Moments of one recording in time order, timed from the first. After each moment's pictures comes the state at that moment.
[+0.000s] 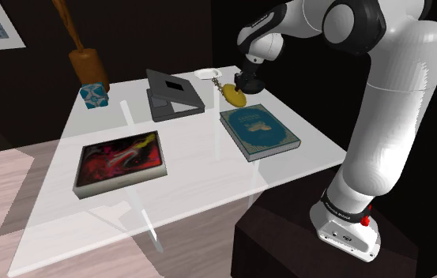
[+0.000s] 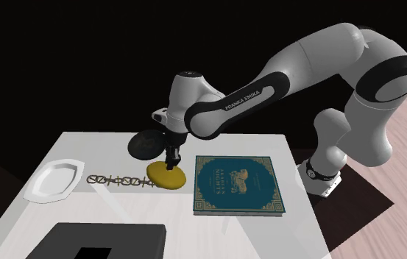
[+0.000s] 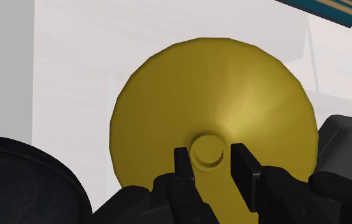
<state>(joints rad) 0.01 0.20 -0.45 -1.98 0.49 2.38 -0.58</state>
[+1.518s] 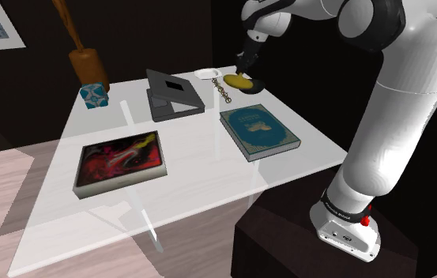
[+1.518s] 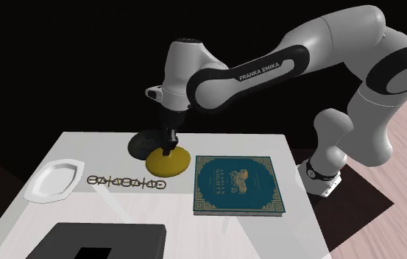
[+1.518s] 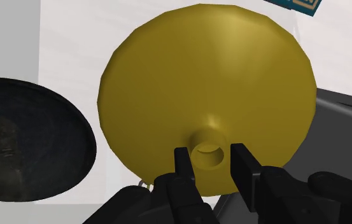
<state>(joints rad) 0.02 0.12 -0.47 -1.85 0.38 2.20 -0.46</state>
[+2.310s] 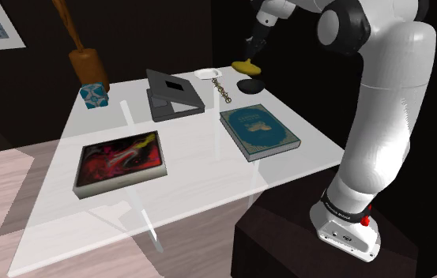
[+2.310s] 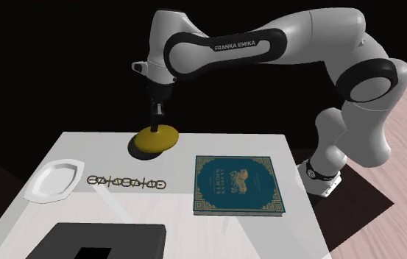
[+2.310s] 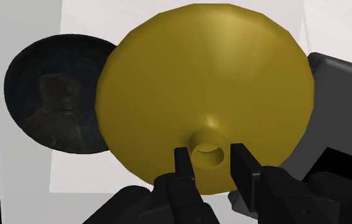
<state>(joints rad) -0.10 0.27 -0.51 -1.55 0.46 1.98 -0.56</state>
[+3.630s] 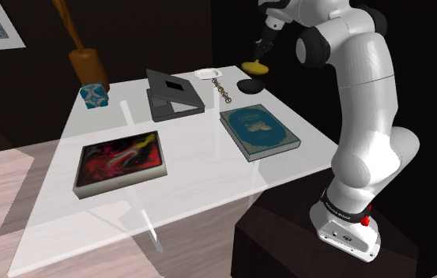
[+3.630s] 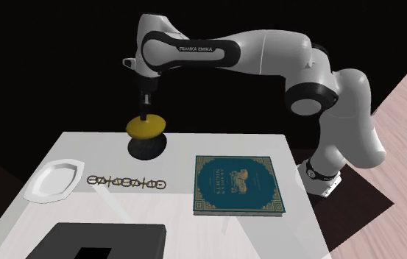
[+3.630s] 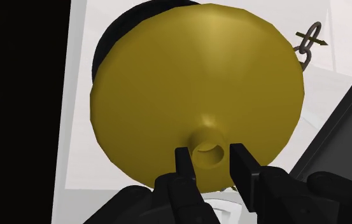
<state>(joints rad) -0.33 0.58 -0.50 -1.17 0.61 1.85 -0.70</state>
